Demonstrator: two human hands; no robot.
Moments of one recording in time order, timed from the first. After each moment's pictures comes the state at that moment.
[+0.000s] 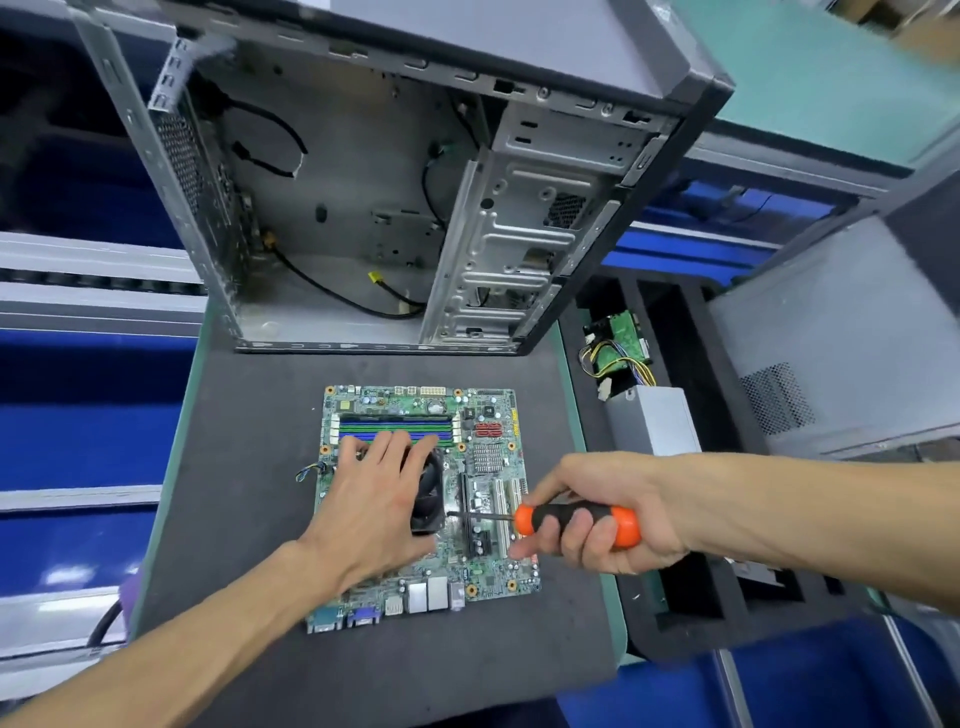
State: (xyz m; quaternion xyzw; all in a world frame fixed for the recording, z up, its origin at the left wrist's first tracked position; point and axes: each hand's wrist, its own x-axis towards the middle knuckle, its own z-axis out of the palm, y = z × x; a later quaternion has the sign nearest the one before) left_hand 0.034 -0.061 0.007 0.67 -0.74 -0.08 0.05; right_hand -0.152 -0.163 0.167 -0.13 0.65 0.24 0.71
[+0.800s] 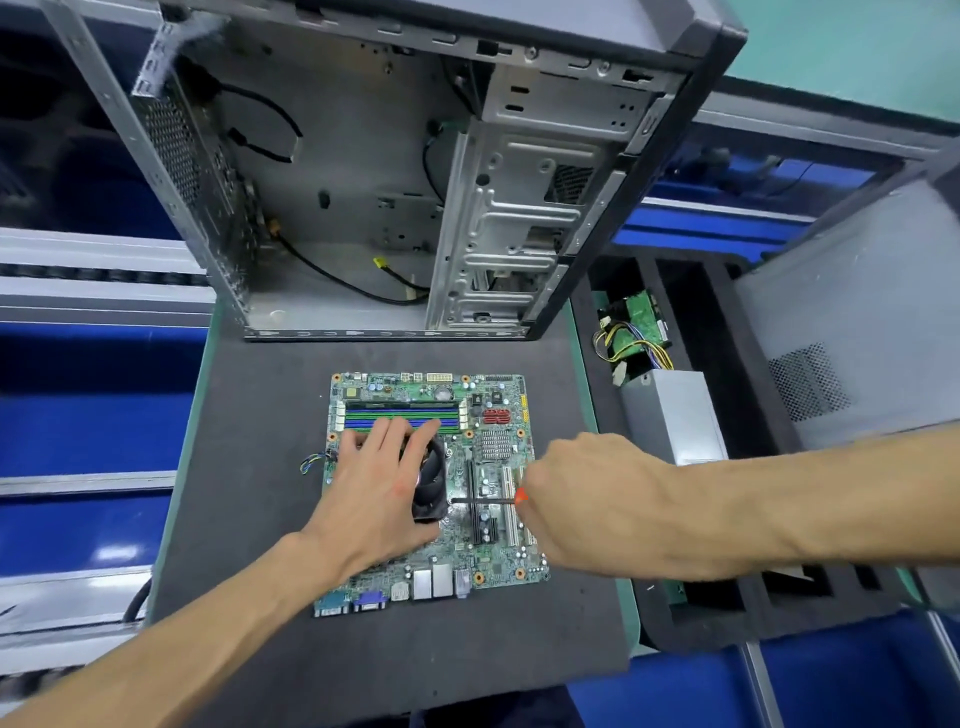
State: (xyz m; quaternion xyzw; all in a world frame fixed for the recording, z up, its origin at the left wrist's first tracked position) left_hand 0.032 -0.059 0.007 0.69 -0.72 -0.09 0.06; right_hand -0.147 -0.137 0.173 -0.90 0.28 0.32 0.06
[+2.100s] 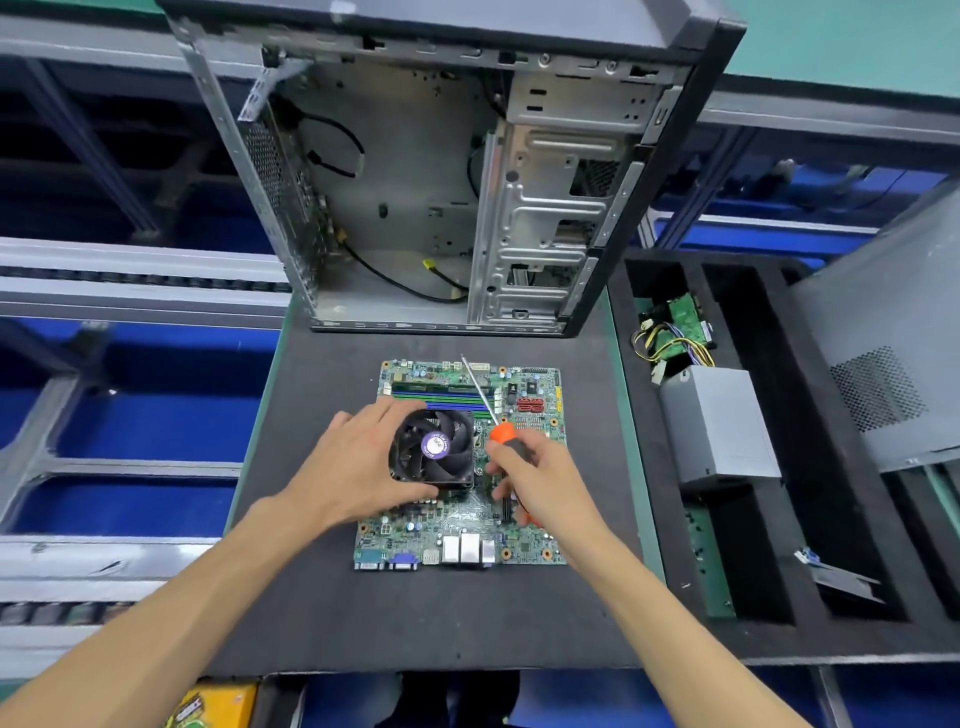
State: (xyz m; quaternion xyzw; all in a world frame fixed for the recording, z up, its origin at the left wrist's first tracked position) left_hand 0.071 -0.031 0.023 0.73 -0.65 -0.18 0.13; right_hand -0.144 -0.102 0.059 -0.55 0.54 -0.14 0.62
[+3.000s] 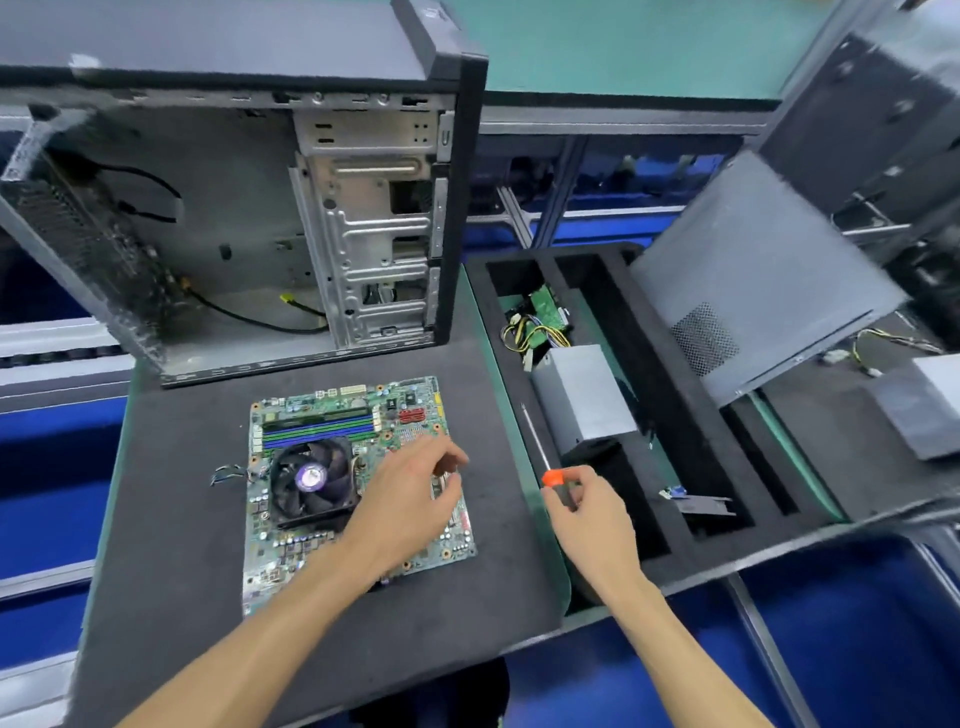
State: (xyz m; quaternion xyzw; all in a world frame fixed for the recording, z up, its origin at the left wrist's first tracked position) left_hand -0.081 -0.075 0.047 0.62 -0.66 -0.30 0.29; right_hand -0.313 -0.098 0.016 -0.60 0.72 -0.17 0.30
